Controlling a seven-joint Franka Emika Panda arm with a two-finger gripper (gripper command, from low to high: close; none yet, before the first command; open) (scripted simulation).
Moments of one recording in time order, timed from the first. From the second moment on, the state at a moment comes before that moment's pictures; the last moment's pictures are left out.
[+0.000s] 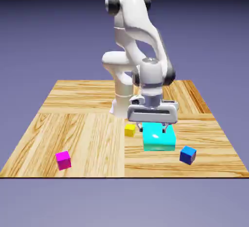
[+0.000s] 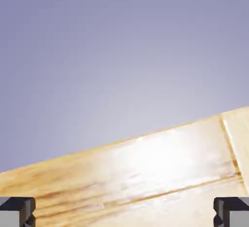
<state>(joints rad) -0.19 0.13 0.45 -2.40 0.01 2.62 1.36</state>
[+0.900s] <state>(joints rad) -0.34 0.65 0.79 -2.09 0.02 2.31 1.83</state>
